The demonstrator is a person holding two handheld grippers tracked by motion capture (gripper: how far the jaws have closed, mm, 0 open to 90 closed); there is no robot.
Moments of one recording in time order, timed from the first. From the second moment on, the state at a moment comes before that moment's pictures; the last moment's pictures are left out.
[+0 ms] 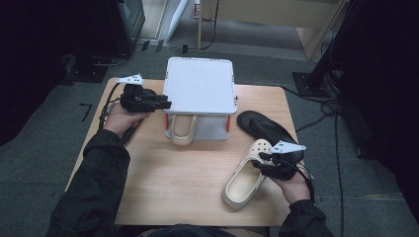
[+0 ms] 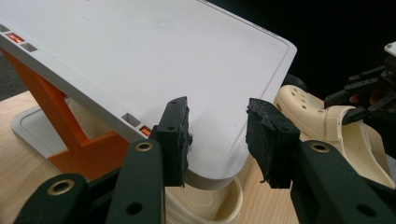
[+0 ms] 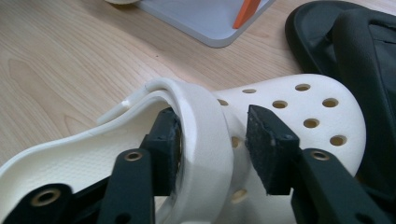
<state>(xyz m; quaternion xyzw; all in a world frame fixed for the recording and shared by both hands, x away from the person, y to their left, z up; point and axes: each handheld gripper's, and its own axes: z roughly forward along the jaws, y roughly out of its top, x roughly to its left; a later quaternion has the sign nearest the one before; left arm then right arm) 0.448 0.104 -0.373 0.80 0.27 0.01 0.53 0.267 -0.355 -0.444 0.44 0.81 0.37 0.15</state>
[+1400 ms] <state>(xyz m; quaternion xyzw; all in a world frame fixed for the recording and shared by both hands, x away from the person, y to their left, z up) 0.447 0.104 -0.375 0.80 0.27 0.01 0.54 0.288 -0.263 -0.405 0.34 0.82 0.42 0.19</state>
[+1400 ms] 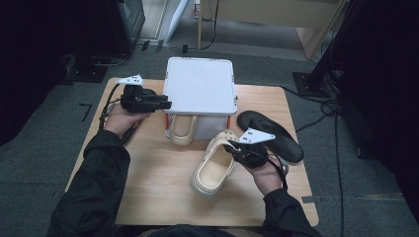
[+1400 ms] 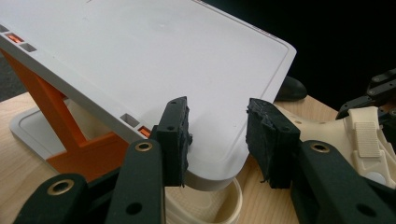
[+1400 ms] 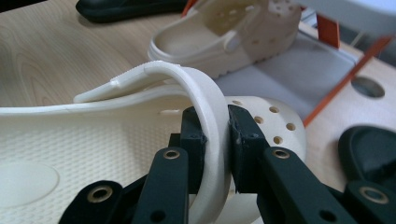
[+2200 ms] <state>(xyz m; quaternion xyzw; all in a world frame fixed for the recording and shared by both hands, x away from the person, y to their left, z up) 0.446 0.103 -0.376 0.80 0.27 0.01 0.54 0.336 -0.214 -0.431 0.30 0.85 0.39 0.21</state>
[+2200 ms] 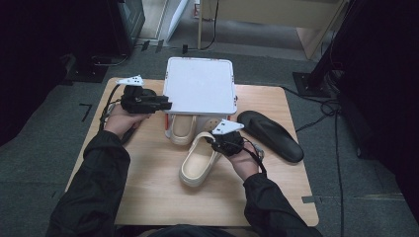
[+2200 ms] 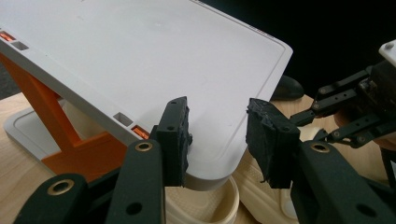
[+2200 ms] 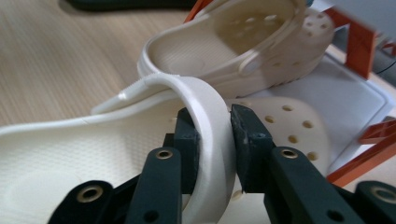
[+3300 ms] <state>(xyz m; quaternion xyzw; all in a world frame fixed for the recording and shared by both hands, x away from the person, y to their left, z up) 0.445 0.099 -0.375 0.81 0.27 0.00 0.53 0.290 -0.245 -0.443 0.35 0.83 0.43 0.08</state>
